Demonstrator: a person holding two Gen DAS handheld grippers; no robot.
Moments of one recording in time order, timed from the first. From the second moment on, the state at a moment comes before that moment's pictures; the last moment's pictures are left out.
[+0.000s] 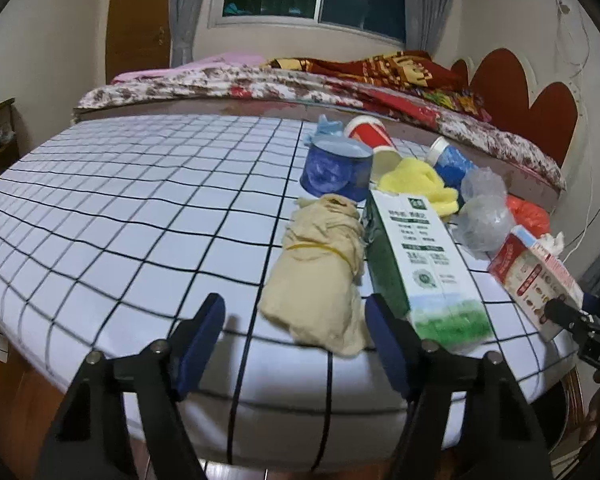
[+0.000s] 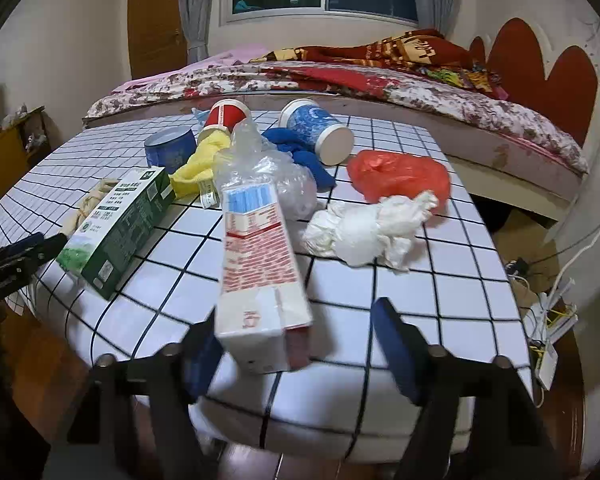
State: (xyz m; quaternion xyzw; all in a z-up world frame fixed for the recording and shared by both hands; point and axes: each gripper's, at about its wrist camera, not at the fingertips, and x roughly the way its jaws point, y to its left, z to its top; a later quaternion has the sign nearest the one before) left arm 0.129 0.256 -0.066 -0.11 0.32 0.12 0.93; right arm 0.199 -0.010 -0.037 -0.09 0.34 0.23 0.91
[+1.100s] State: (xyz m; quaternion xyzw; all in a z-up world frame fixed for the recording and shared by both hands) left arm 0.077 0.169 0.002 -0.09 0.24 0.02 0.97; right arm 0.136 -0.108 0.010 -0.05 0.26 0.20 0.94
